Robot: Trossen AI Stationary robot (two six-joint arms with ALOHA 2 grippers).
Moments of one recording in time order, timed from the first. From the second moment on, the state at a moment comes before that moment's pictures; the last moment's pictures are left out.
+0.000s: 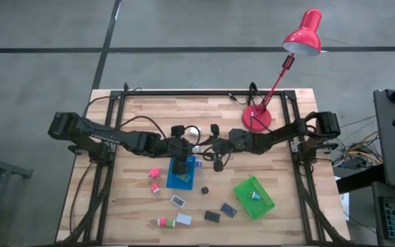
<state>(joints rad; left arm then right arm) -0.13 1.51 1.00 -0.26 -0.32 0.11 -0.01 1.71 0.75 0.75 -0.03 -0.15</state>
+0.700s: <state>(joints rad) -0.13 1.54 1.01 -0.27 -0.31 0.12 0.00 1.72 0.75 0.74 -0.03 -0.16</state>
